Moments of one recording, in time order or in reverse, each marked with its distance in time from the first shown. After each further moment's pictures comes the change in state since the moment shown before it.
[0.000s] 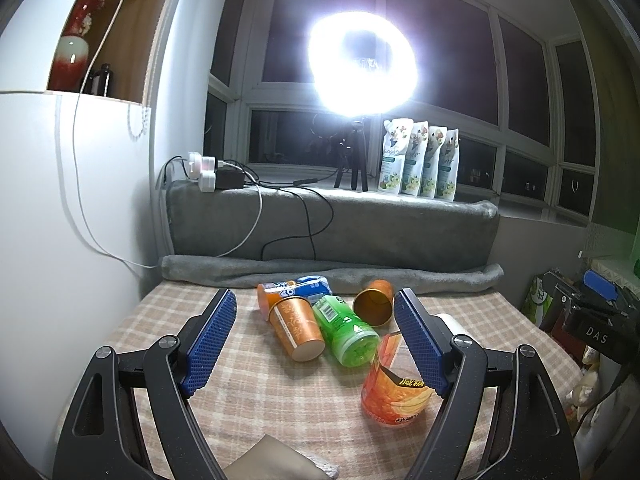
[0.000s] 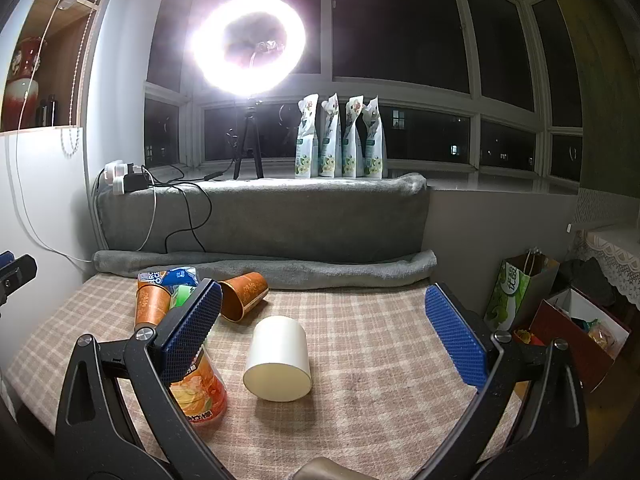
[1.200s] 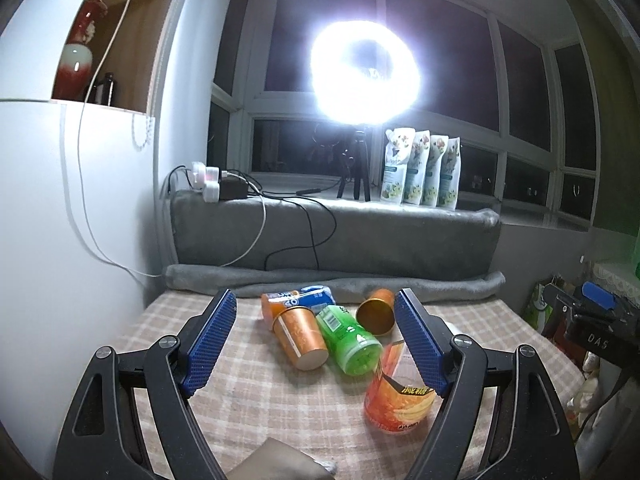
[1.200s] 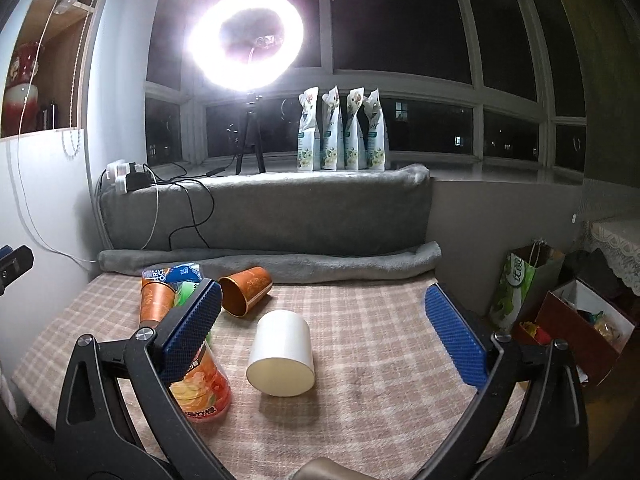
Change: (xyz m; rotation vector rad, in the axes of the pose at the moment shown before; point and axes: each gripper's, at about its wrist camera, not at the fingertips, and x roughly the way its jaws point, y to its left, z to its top) left arm -0.006 0.000 0.004 0.007 -0.036 0.009; right arm 0.002 -0.003 -0.001 0.017 0.022 0.019
